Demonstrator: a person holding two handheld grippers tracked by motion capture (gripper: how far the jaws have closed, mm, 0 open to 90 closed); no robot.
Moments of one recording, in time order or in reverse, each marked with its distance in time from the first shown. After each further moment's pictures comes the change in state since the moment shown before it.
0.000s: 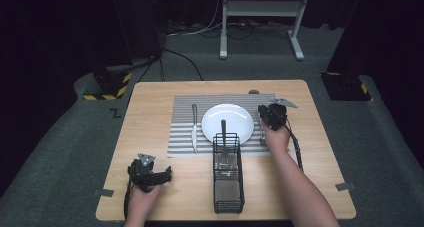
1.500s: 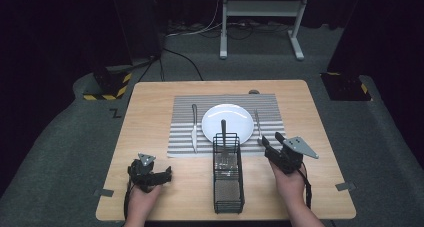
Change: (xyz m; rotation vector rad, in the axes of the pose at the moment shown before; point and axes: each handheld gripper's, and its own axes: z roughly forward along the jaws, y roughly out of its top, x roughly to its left) left arm 0.000 0.000 0.000 0.003 0.001 0.007; right arm 0.049 -0.057 -0.155 -0.197 0.040 -0.121
